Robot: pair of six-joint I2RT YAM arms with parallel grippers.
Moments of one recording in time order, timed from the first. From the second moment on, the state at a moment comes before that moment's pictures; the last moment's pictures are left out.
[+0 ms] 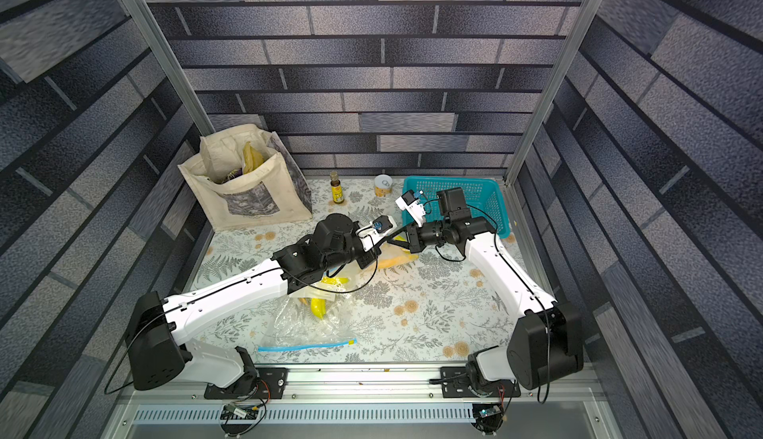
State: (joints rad) left arm -0.89 1.43 1.16 -0.11 0.02 0.36; right arm 0.31 1.39 1.17 -0.63 -1.00 -0.04
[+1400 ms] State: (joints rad) left arm -0.89 0.83 0.62 -0.30 -0.19 0.09; right arm 0.13 1.22 1.01 -0.63 -0.91 0.01
